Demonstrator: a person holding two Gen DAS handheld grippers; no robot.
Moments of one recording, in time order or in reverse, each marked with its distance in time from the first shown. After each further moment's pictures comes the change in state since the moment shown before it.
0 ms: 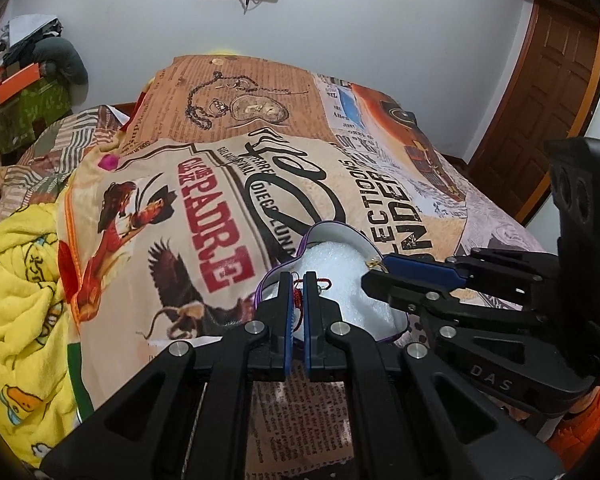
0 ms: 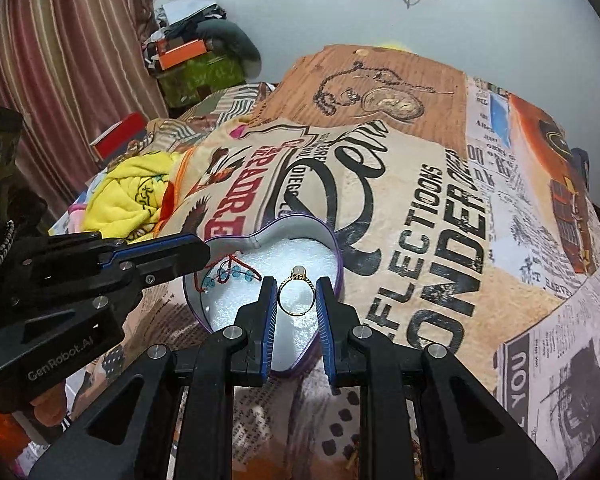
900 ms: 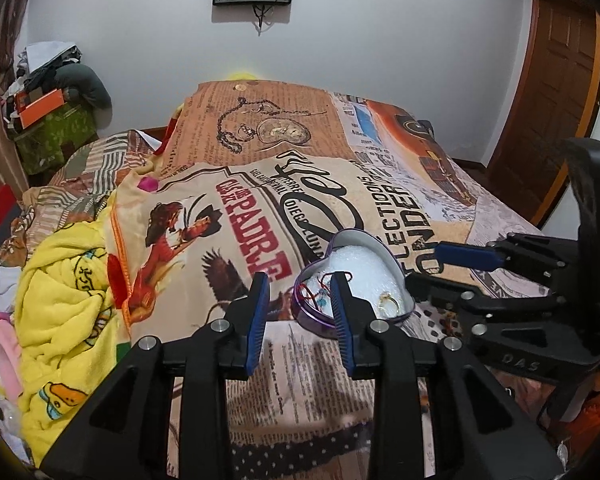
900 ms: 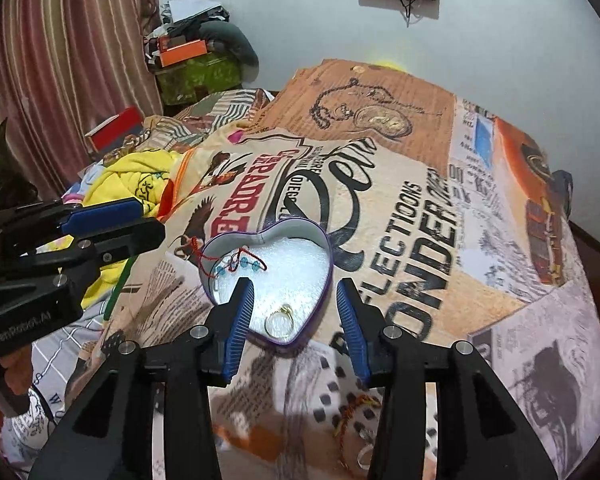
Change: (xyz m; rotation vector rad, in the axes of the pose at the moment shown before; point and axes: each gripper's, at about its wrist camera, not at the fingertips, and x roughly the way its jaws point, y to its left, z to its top) left arm -0.053 -0.001 -0.005 0.048 -0.058 0.106; right arm -0.036 0.014 -0.004 -0.056 -0.025 -0.081
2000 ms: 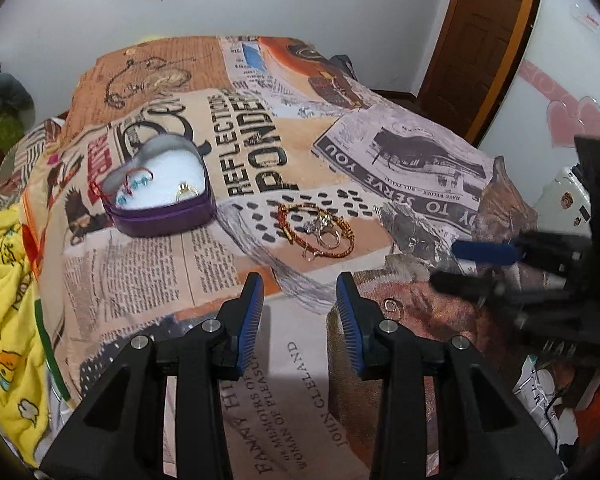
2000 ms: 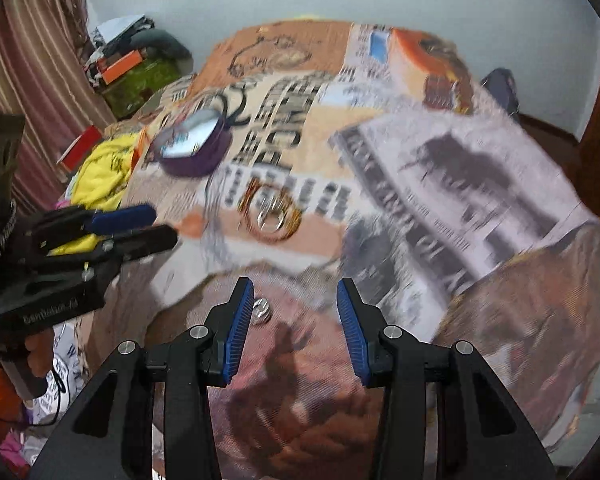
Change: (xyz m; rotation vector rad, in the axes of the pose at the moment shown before) left arm -0.005 -0.124 -0.069 0.155 0.202 -0.207; right arm -0.082 -0.055 -0.132 0.283 0.112 -0.041
